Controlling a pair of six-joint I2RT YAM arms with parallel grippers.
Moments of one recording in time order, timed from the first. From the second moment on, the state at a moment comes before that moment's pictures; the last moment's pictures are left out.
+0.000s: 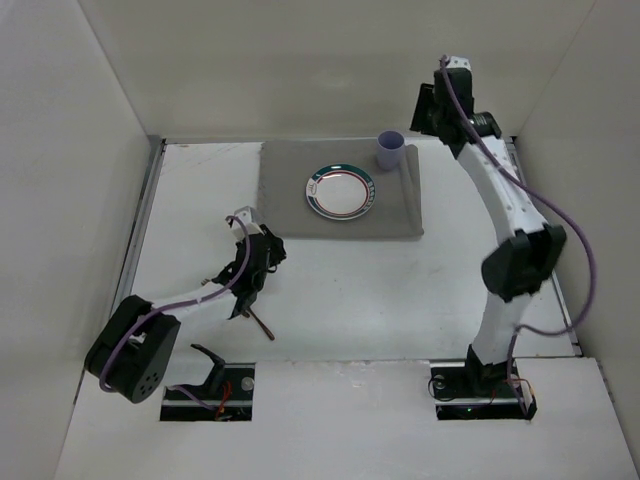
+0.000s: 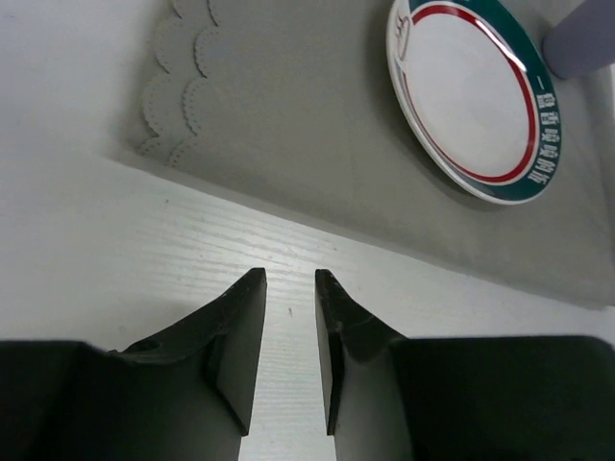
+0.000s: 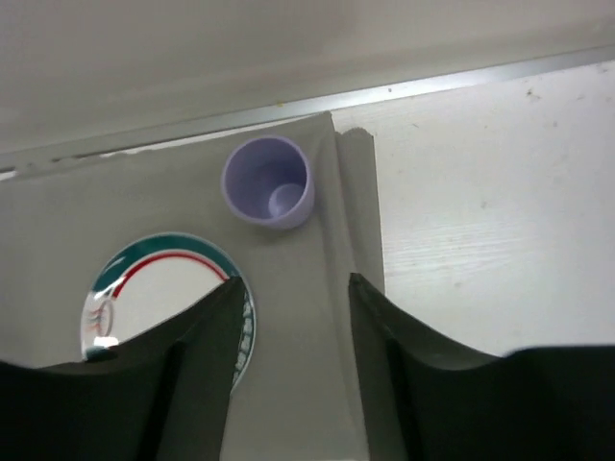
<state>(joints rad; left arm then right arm) -0.55 1.28 0.40 0.46 -0.39 -0.70 0.24 2.02 2.19 -0.70 0.26 0.29</state>
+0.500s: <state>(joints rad) -0.58 0.91 0.44 -0.16 -0.47 -0.85 0.58 1.27 0.82 -0.04 0.26 0.47</state>
